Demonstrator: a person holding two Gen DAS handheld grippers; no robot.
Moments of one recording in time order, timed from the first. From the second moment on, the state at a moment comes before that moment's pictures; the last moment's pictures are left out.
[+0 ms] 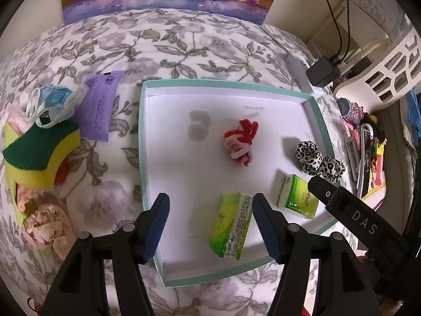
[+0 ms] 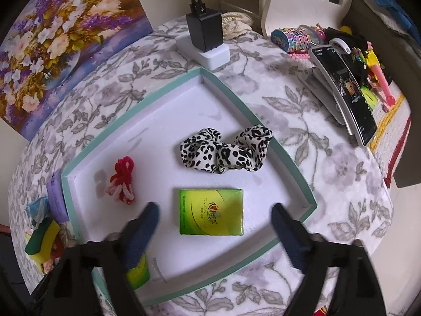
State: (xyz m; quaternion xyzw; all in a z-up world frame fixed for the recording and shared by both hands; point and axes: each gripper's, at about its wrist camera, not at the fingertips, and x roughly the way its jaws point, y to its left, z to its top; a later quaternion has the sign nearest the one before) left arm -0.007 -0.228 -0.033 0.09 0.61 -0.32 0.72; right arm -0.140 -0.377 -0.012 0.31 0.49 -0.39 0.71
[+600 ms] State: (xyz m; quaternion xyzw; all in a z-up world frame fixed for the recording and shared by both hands) left arm -0.024 -0.242 -0.045 0.16 0.61 -0.33 0.70; right arm -0.138 -0.376 -0.016 0.30 0.50 -0.39 0.71
